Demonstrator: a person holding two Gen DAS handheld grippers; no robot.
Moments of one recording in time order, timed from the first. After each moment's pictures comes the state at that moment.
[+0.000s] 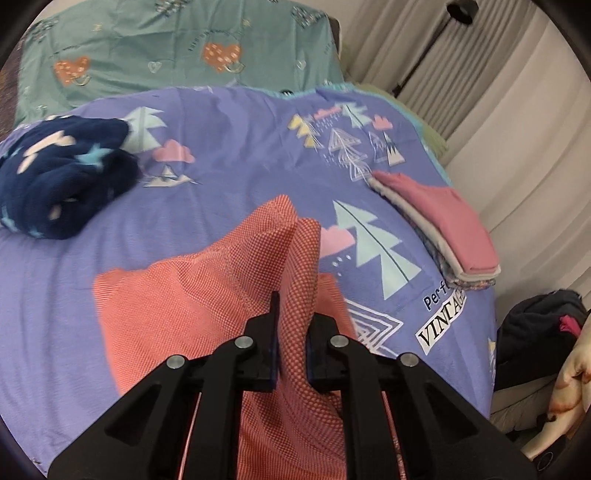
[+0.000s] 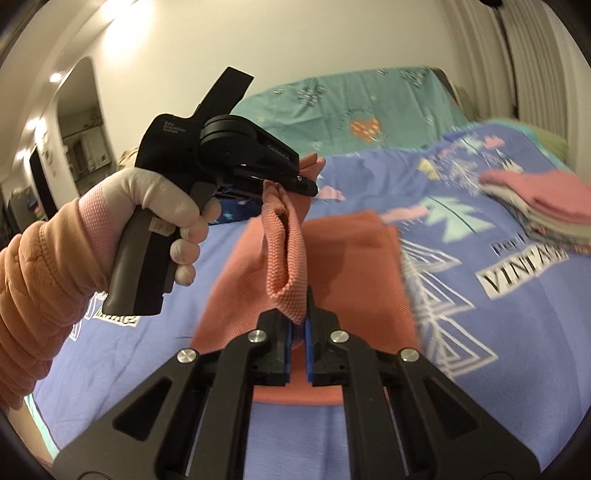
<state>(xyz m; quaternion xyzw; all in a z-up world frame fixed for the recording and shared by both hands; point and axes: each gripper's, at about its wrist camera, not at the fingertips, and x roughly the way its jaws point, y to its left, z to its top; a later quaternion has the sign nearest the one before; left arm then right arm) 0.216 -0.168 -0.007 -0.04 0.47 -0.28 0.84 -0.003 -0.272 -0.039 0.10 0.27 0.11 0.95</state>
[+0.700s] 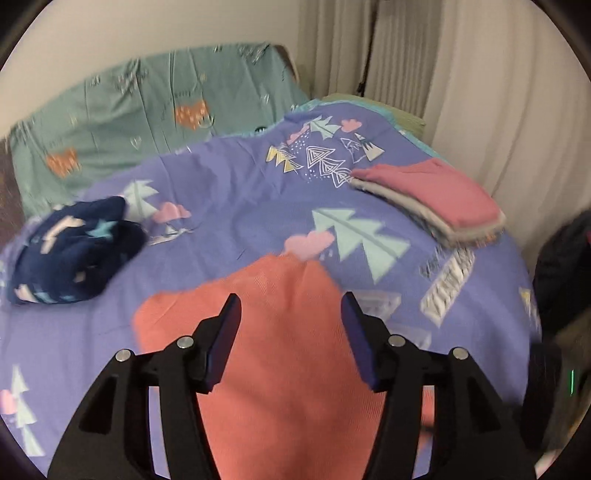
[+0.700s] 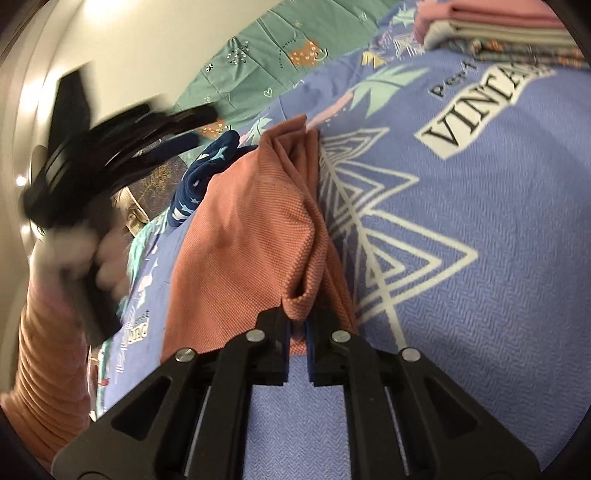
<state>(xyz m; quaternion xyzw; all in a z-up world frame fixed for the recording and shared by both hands) 0.135 -0.175 0.014 0.10 0.35 -0.28 0.89 0.018 -0.362 -0.116 0.31 0.38 0.13 0.86</state>
